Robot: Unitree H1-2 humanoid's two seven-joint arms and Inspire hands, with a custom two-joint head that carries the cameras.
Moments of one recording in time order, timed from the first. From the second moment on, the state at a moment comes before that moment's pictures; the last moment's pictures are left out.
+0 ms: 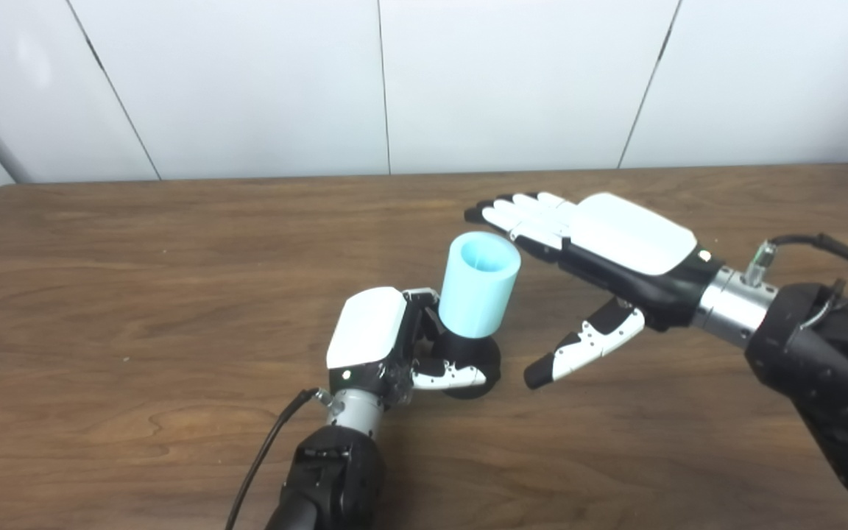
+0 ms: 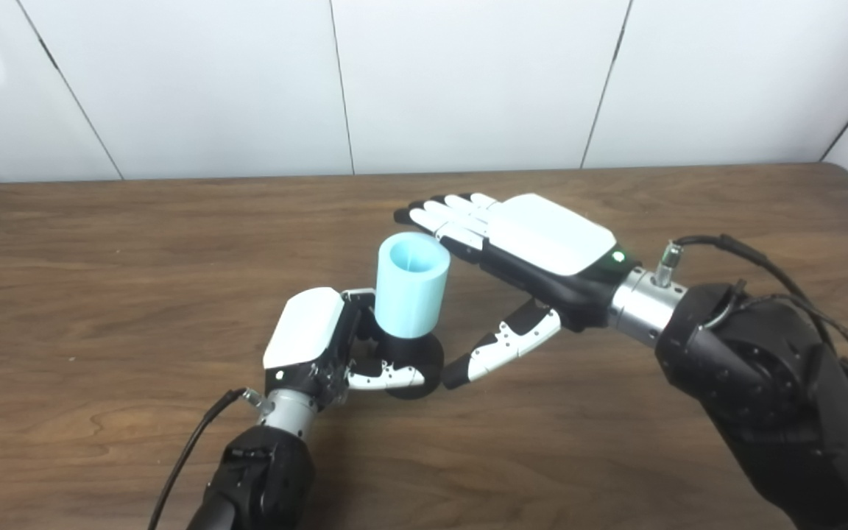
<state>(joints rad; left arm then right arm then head) -0.11 0.02 -0.46 -0.21 1.06 0.35 -0.12 -0.36 -0.56 0.22 -0.63 -0.58 0.08 0.67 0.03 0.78</state>
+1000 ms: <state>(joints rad) -0.12 0.03 -0.46 -0.21 1.06 0.34 -0.13 -0.29 -0.50 0.18 -0.70 -0.57 0.04 0.65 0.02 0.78</state>
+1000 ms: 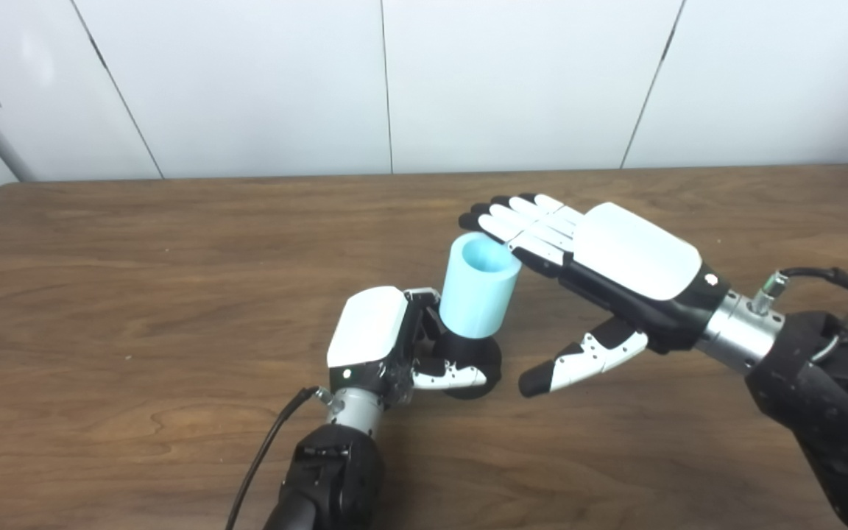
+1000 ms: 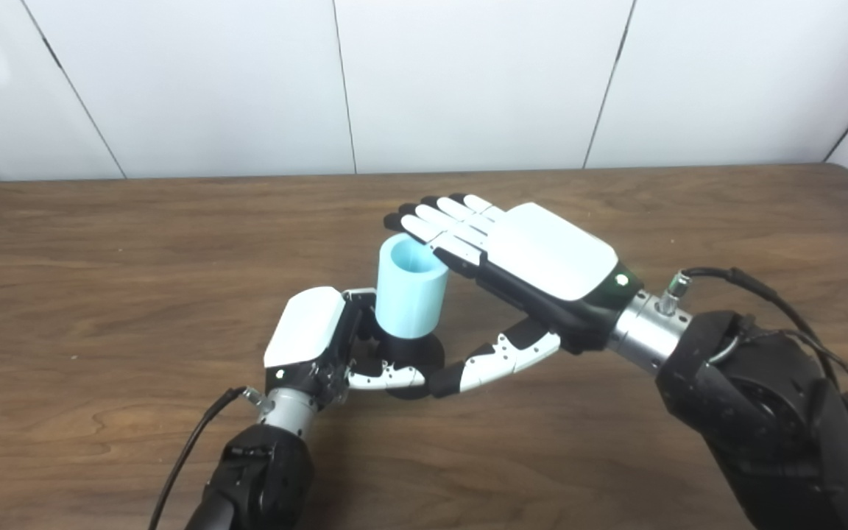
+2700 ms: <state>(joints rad) -0.12 0.02 -0.47 -0.23 1.08 0.37 -0.17 -0.26 -0.46 0.24 -0.65 -0.64 0.00 0.68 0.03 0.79</state>
